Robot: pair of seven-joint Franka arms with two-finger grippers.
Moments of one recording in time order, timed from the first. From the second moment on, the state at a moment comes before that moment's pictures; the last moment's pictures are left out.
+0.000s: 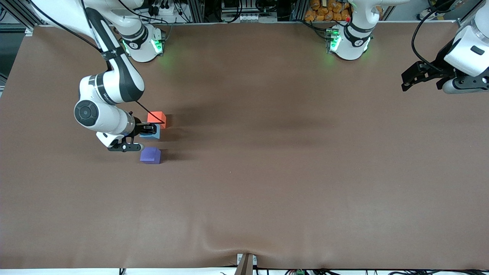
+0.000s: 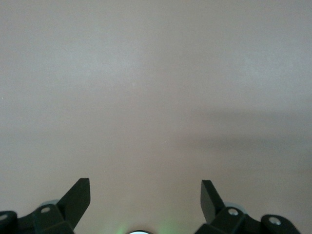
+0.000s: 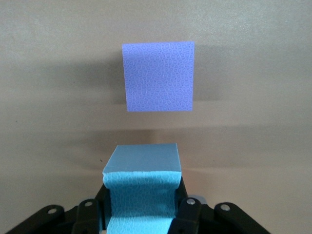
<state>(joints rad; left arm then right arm) -0.03 -0.11 -0.09 -1.68 0.01 1.55 -0.16 -0.01 0.26 0.22 -2.15 0.07 2.20 0.18</state>
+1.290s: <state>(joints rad) -0.03 -0.11 -0.09 -1.68 0.01 1.55 -0.16 -0.02 0.36 0.20 -2.15 0.07 2.31 0.20</state>
